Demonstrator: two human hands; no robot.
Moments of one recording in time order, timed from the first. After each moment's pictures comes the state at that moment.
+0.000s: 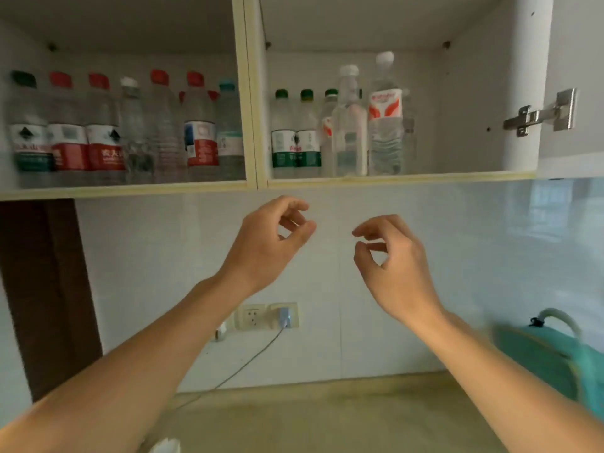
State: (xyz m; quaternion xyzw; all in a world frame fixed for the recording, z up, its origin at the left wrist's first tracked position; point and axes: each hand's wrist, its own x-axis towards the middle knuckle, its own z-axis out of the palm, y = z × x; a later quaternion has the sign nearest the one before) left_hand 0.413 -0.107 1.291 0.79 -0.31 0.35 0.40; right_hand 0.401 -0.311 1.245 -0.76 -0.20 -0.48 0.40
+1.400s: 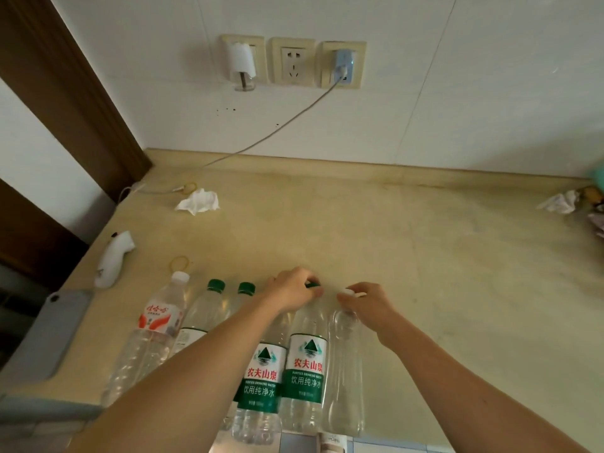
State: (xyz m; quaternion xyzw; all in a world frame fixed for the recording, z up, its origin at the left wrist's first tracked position) left_hand 0.426 -0.056 0.815 0.92 0.00 -0.27 0.27; right_hand 0.404 -0.238 0.799 -0.78 0.20 0.23 0.55
